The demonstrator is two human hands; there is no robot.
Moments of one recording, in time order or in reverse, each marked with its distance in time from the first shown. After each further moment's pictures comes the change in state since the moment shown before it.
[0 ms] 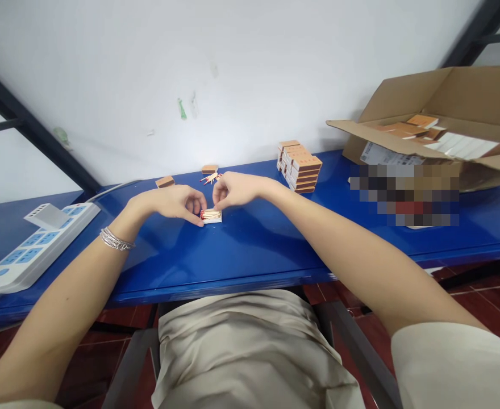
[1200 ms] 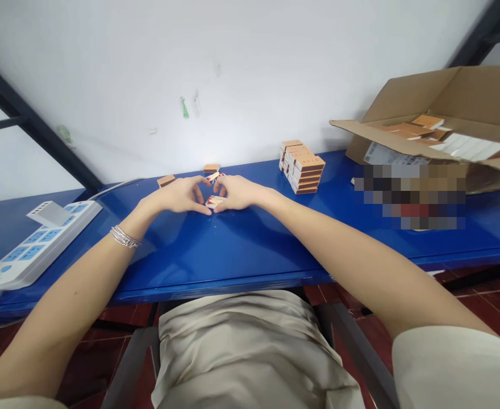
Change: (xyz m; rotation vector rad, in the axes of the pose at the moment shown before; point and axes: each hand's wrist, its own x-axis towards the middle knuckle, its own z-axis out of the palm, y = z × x) left_hand 0.010 -0.005 0.009 -0.042 0.269 -0.070; right_hand 0.010 0.011 0.017 -0.199 0.227 0.088
